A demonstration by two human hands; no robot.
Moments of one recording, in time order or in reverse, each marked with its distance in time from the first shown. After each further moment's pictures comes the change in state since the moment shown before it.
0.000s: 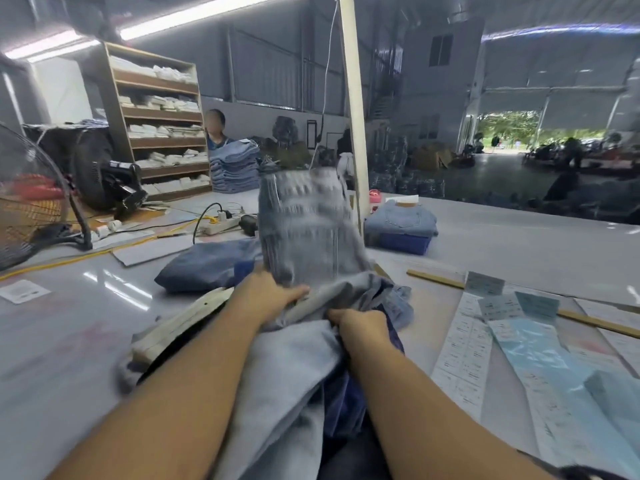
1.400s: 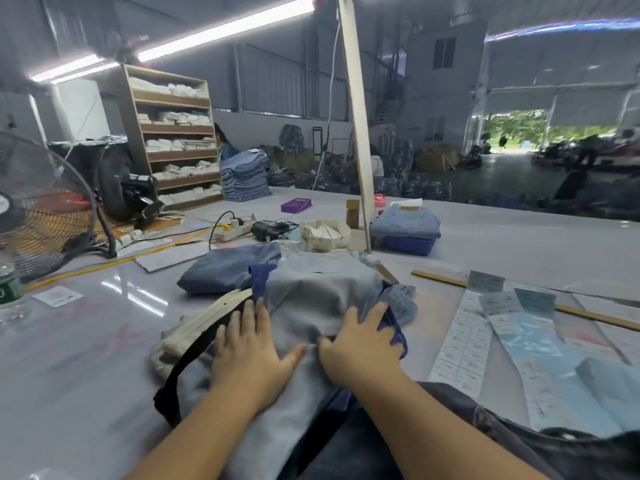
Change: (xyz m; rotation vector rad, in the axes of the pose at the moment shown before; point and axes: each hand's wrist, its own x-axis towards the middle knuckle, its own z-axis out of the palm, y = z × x) left_hand -0.112 -0.047 0.009 0.558 0.064 0.010; right_hand -0.071 0.004 -0.007 -1.255 -0.048 -0.249
